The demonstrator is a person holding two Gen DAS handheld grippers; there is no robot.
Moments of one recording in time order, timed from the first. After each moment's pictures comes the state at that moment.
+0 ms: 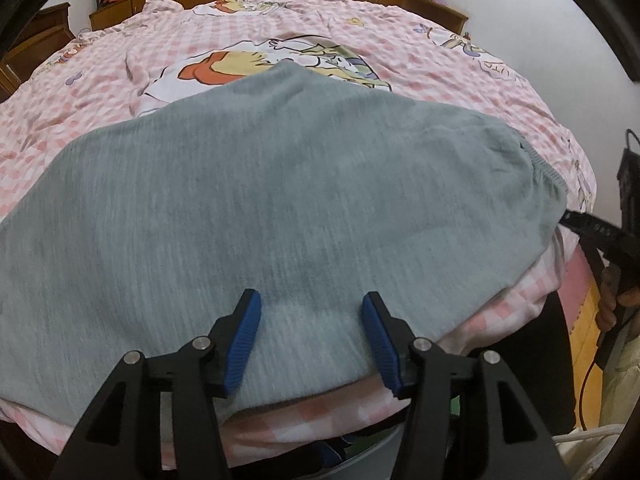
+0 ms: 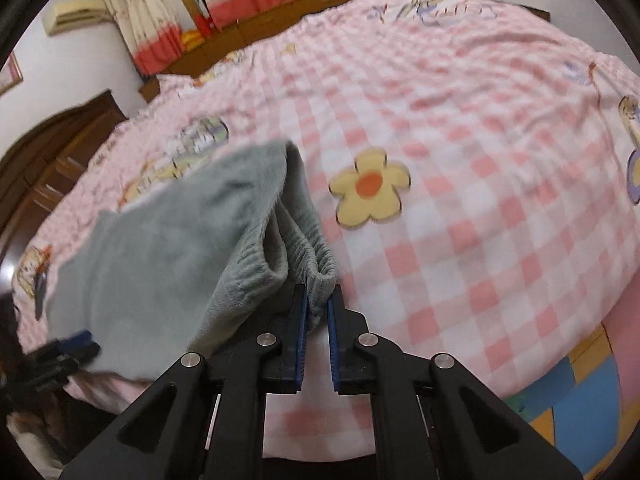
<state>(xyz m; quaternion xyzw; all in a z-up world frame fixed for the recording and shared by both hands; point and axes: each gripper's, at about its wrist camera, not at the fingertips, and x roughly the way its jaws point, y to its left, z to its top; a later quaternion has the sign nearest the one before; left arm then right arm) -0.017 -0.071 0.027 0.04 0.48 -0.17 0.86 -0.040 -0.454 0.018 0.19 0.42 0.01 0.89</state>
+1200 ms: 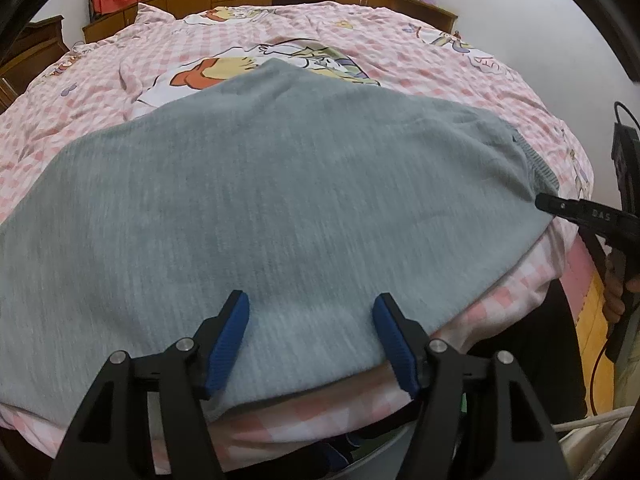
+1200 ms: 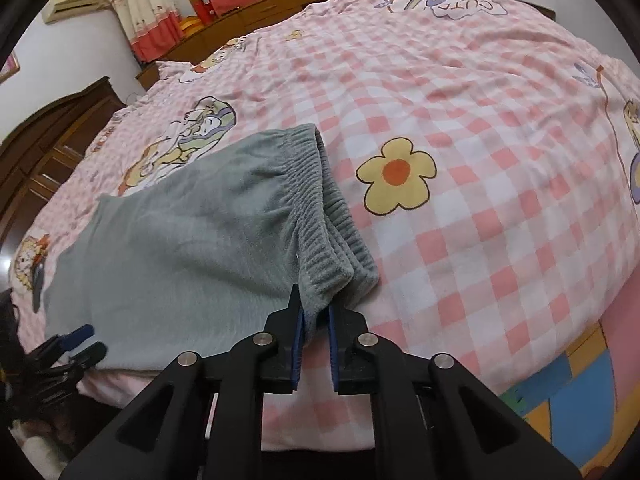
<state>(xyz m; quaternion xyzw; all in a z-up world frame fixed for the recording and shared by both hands) -0.022 -0.072 0.021 0.05 0.46 -0.18 0.87 -0.044 -0.440 0.028 0.18 0.44 0.01 0.88</state>
